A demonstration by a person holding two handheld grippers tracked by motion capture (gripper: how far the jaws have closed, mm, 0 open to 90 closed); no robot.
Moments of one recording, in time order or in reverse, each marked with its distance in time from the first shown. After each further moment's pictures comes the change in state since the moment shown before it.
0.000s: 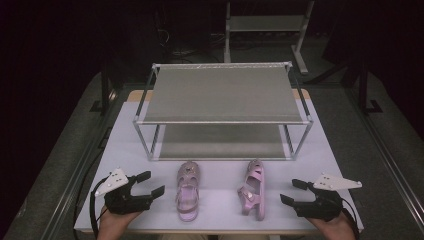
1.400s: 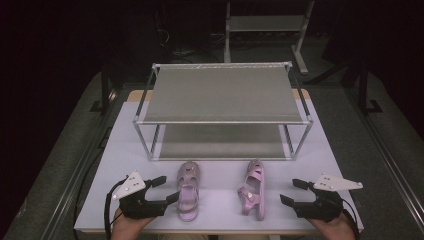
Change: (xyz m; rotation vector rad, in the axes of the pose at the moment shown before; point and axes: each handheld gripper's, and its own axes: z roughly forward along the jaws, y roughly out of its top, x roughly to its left) left arm -0.033 0.005 0.022 0.047 -0.055 0.034; right arm 0.003 0.001 -0.001 -0.008 -0.004 -0.002
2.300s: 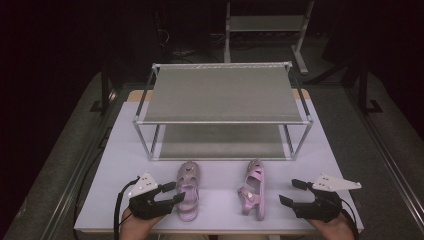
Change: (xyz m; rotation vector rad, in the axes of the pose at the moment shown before) left arm -0.009 -0.003 0.019 0.116 0.014 -0.015; right arm 0.001 0.000 0.002 0.005 0.004 -0.007
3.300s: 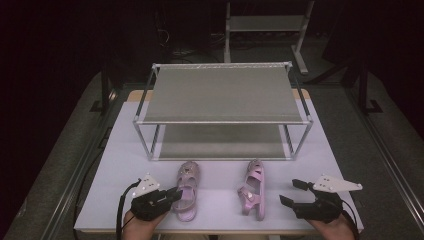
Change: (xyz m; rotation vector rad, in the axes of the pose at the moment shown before) left arm -0.004 -0.005 0.003 0.027 0.061 -0.075; right arm 0.002 0.000 -0.002 -0.007 -0.014 0.000
